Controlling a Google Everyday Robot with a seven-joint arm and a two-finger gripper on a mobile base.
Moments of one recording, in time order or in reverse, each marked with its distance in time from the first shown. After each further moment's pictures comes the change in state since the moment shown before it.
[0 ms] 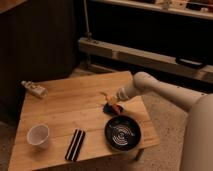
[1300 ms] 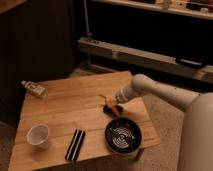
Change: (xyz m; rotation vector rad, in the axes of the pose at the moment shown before) arm -0.002 0.002 0.020 0.010 -0.033 0.015
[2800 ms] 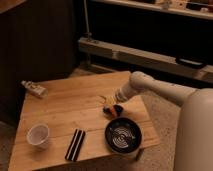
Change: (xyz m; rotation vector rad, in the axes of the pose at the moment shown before) arm 0.001 -0.002 -0.007 -0.028 -0.038 0.023
